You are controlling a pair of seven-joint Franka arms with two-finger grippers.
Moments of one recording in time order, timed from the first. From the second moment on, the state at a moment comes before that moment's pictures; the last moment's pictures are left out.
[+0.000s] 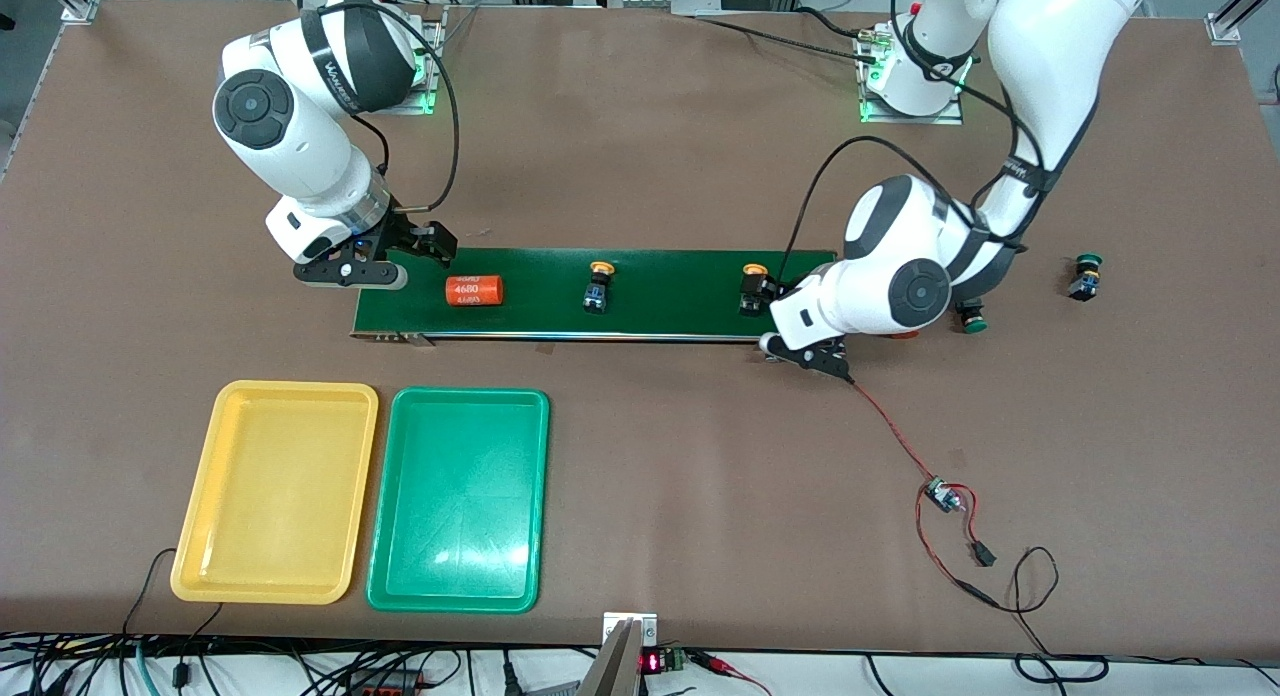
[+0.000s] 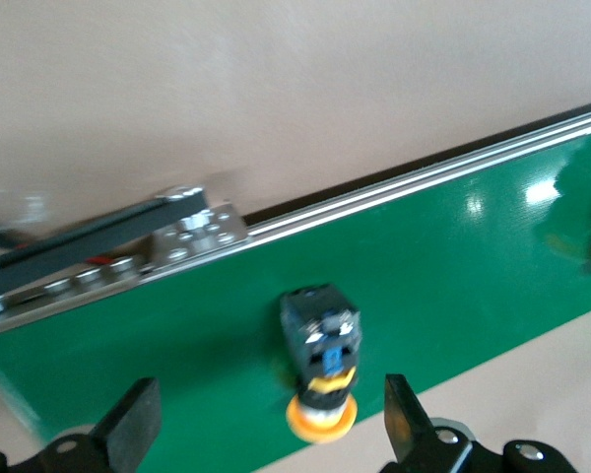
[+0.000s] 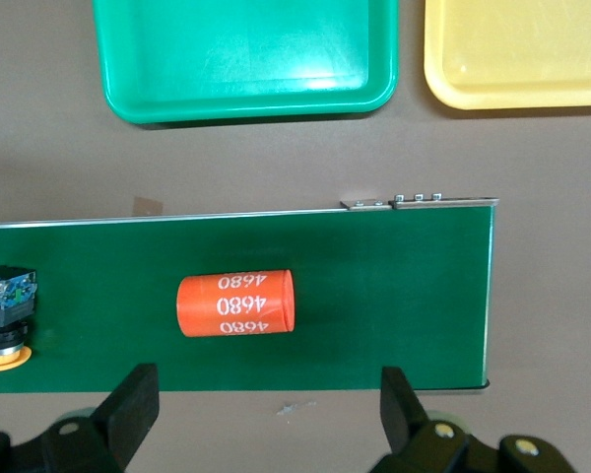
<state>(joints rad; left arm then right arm) 0.05 0.49 -0.50 -1.80 -0.16 2.03 -0.09 0.11 0.04 0.28 -2.12 0.04 2.15 0.42</state>
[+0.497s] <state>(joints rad) 0.05 0.35 -0.36 -1.68 0.03 1.83 -0.10 0.19 0.11 0.29 -2.12 0.04 2.29 0.52</state>
